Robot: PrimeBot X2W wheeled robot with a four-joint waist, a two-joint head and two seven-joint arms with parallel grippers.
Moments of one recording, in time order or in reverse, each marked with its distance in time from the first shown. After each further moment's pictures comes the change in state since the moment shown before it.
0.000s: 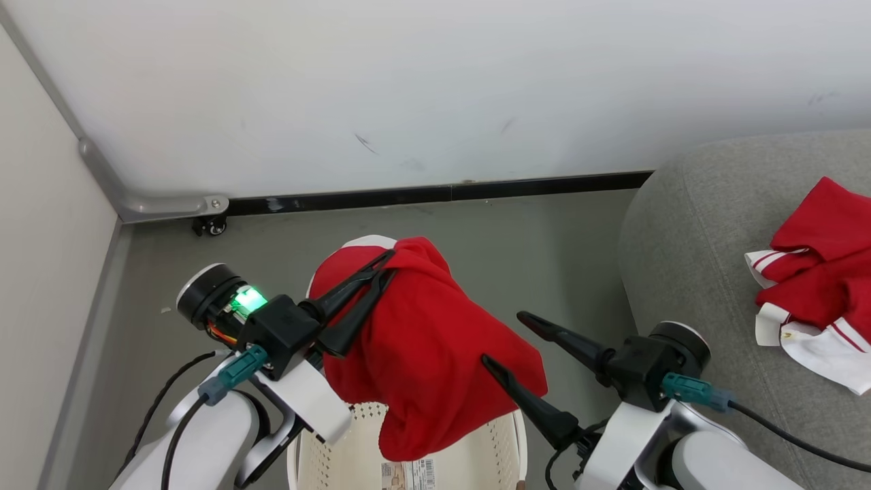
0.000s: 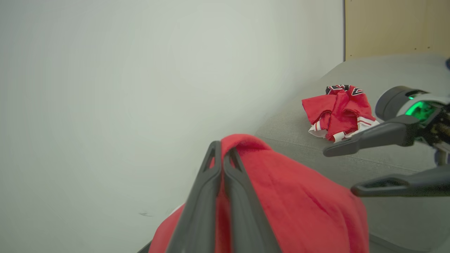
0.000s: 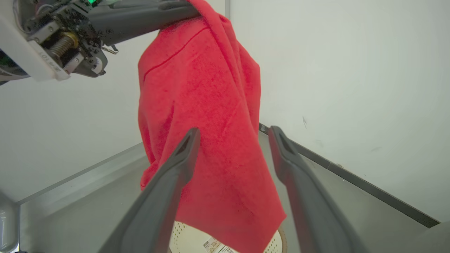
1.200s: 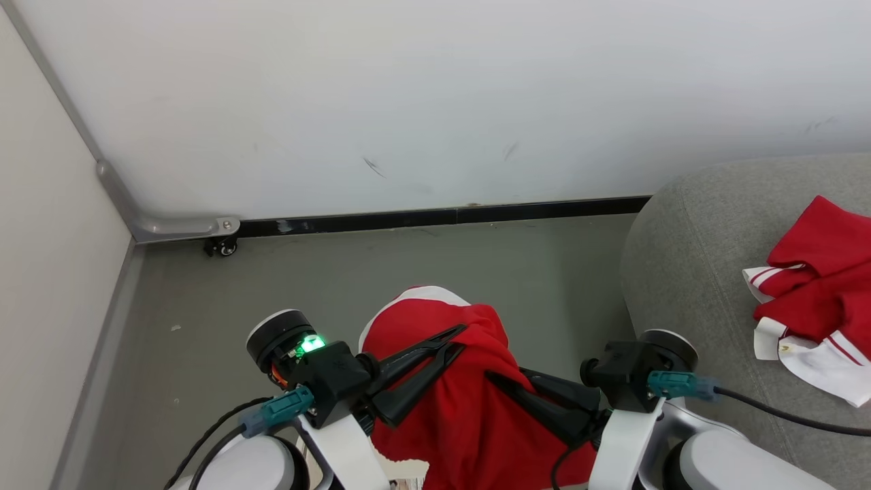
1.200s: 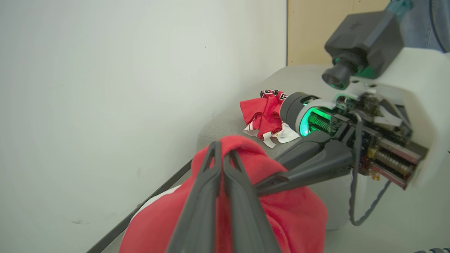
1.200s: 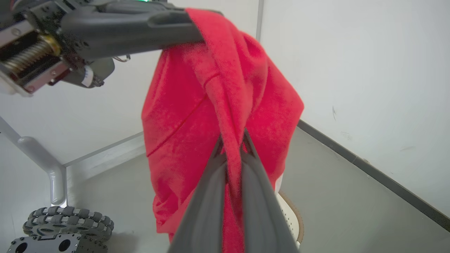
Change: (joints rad) left arm 0.004 0.065 -0.215 -0.142 -0.202 0.000 0.074; right arm -0.076 -0.113 0.163 -0.075 0.165 0.000 0.103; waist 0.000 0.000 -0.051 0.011
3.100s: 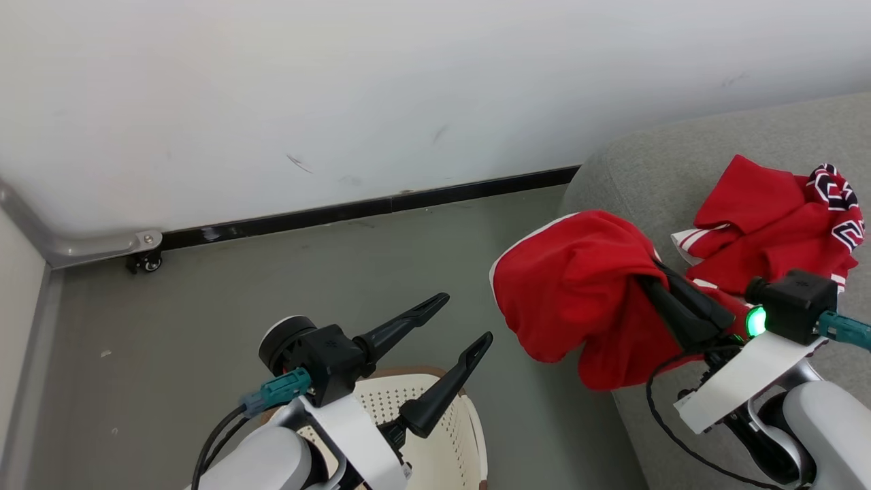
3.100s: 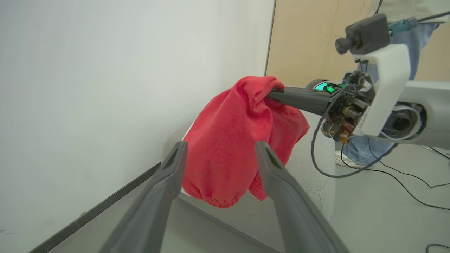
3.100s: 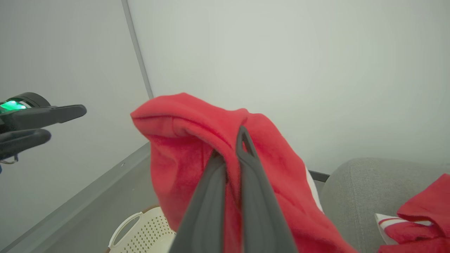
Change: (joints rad) left arm -0.017 -0.059 -0.020 0.101 -0.128 -0.008 -0.073; right arm 0.086 -0.010 -0.377 0.114 0.027 0.006 -0.186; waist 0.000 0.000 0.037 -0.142
